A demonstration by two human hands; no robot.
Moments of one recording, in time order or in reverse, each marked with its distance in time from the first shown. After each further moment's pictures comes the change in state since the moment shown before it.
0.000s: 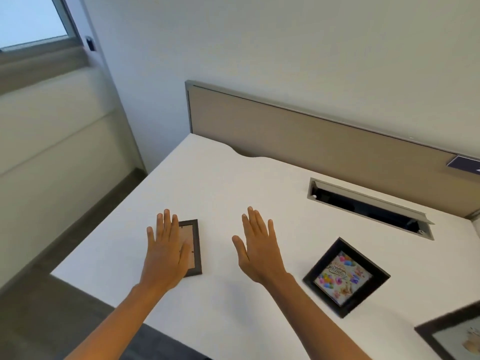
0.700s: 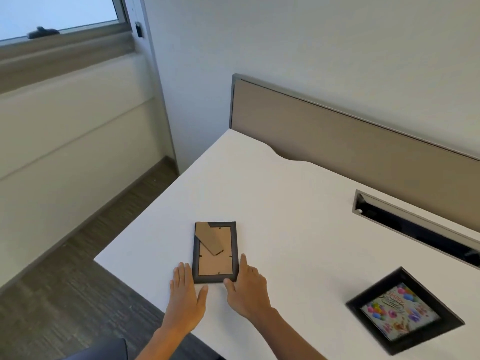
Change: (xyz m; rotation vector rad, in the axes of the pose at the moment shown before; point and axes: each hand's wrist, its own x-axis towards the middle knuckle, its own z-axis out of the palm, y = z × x) left_hand -0.068 -0.084 0.093 -0.312 -0.272 -0.435; right_hand 0.006 -0.094 0.129 0.098 -0.450 0.276
